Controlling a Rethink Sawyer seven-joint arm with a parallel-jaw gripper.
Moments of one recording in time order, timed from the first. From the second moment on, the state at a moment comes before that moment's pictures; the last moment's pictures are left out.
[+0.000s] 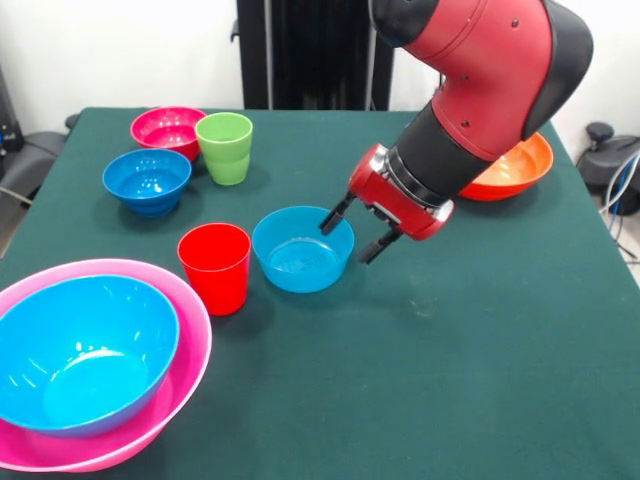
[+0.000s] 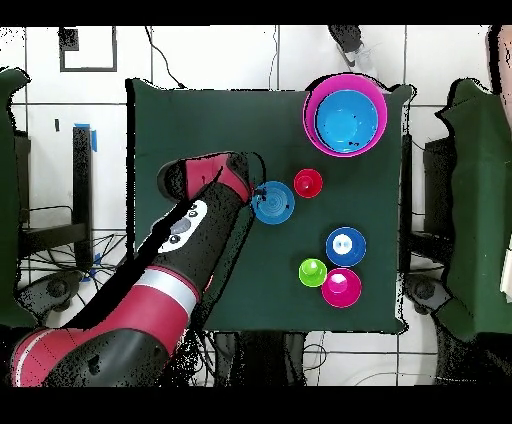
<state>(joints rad) 0.28 -0.10 -0.60 1.14 0.08 0.73 2.16</state>
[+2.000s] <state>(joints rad) 0.28 -0.08 -0.62 1.14 0.08 0.68 2.17</state>
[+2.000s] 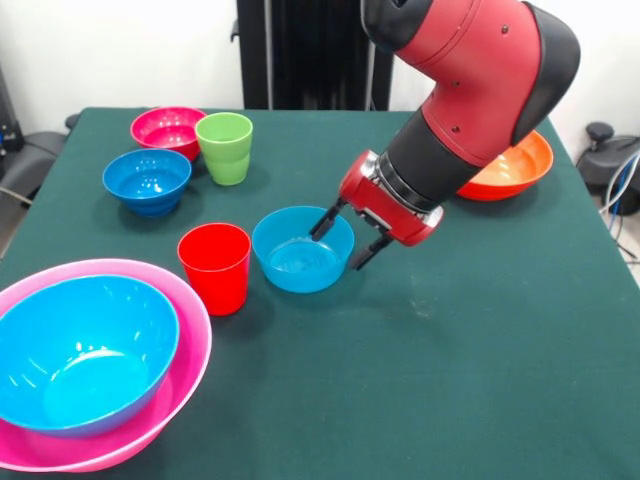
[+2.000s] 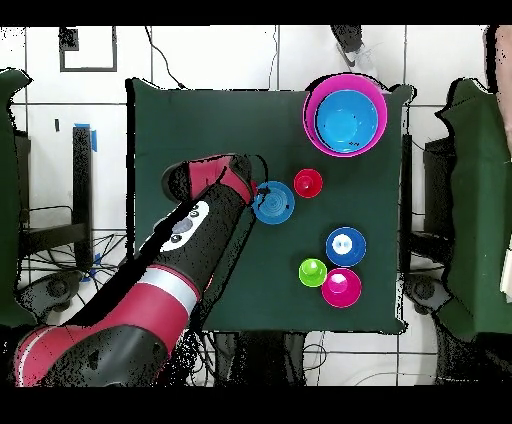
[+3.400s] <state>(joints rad) 0.28 -0.07 -0.62 1.14 0.08 0.66 2.19</state>
